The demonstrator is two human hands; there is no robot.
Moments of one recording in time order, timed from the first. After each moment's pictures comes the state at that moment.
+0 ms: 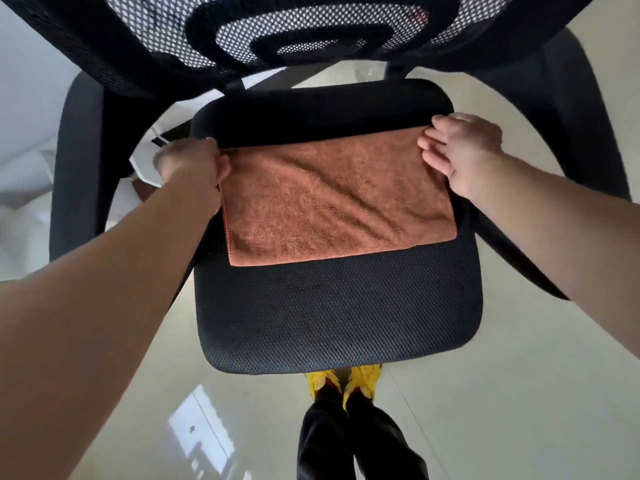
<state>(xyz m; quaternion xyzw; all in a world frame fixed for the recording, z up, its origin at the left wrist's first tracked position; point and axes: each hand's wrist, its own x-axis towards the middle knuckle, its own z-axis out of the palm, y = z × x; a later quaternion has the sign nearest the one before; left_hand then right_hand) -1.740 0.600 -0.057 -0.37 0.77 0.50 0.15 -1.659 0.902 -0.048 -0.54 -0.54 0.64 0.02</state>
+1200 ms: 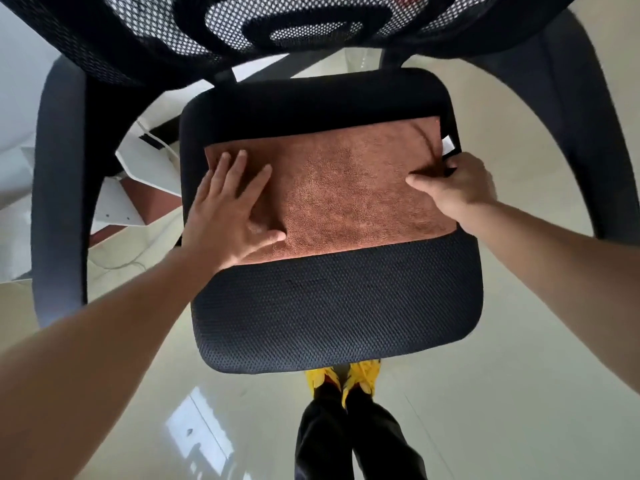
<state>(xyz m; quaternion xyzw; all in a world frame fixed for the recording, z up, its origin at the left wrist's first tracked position) -1.668 0.568 -0.094 0.30 0.94 0.03 0.16 -1.595 0.904 -0.083 -0.42 -0.84 0.31 -0.13</state>
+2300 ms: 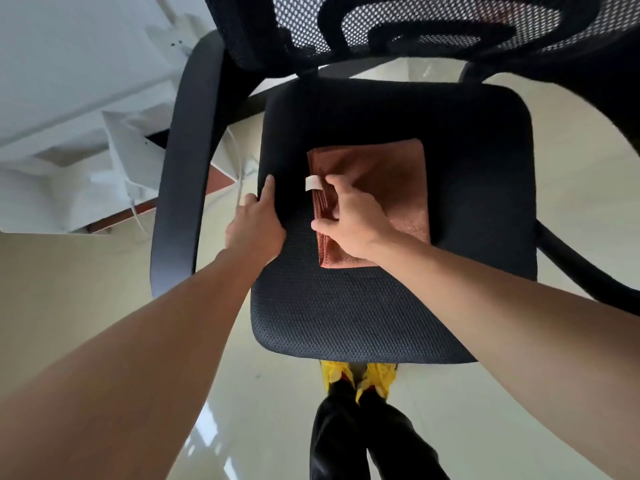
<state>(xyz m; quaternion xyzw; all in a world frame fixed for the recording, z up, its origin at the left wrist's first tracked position) -1.650 0.527 -0.082 -0.02 0.95 0.13 0.28 -1.629 0.690 -0.068 -0.07 -0.90 0.36 -0.24</state>
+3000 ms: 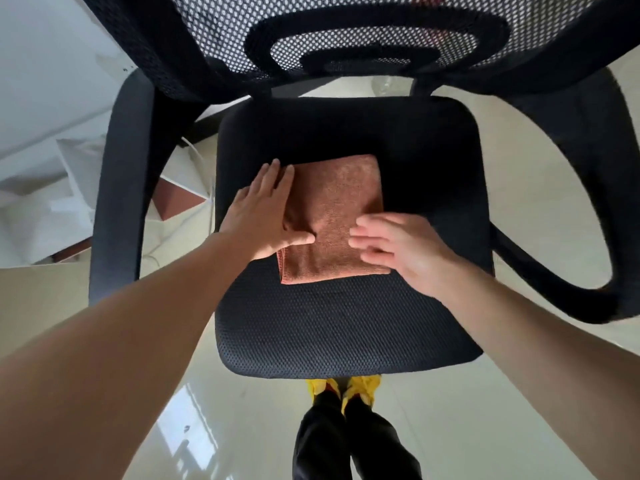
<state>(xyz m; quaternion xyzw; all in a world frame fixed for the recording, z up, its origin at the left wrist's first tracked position) -1.687 0.580 -0.090 0.24 0.93 0.06 0.27 -1.588 0.801 -0.047 -0.38 -0.58 0.68 -0.24</state>
